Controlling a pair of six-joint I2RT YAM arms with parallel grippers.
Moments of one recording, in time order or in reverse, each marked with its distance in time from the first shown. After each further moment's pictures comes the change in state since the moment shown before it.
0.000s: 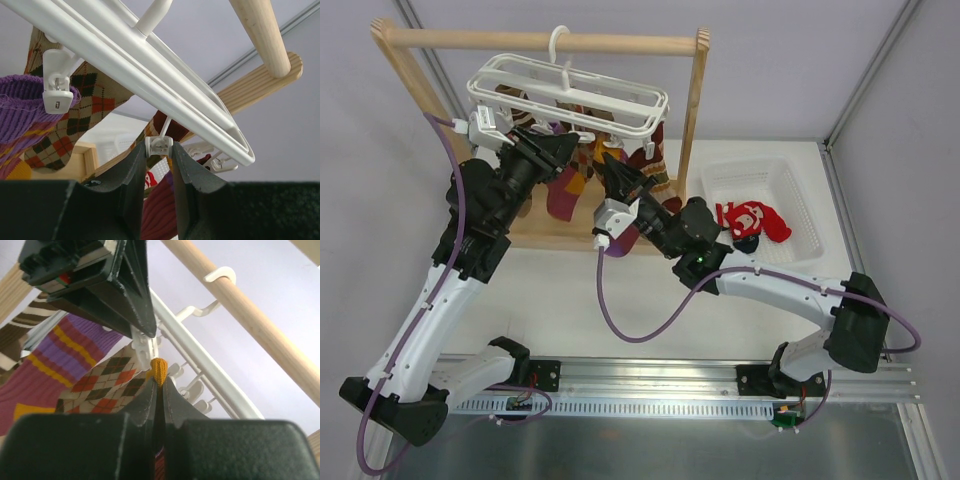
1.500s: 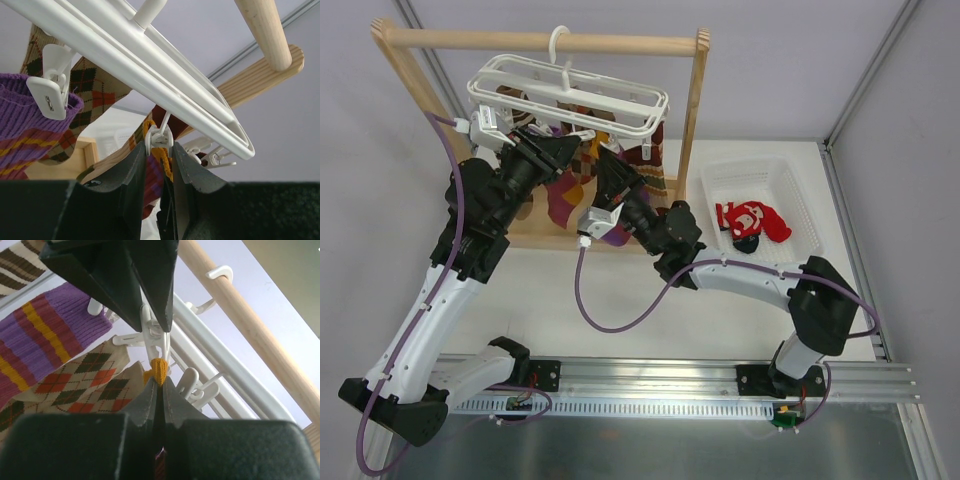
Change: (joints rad) left arm 0.000 -0.003 0.012 -0.032 0.023 0.004; right arm -0.029 0.175 0.000 0.287 0.010 -0.224
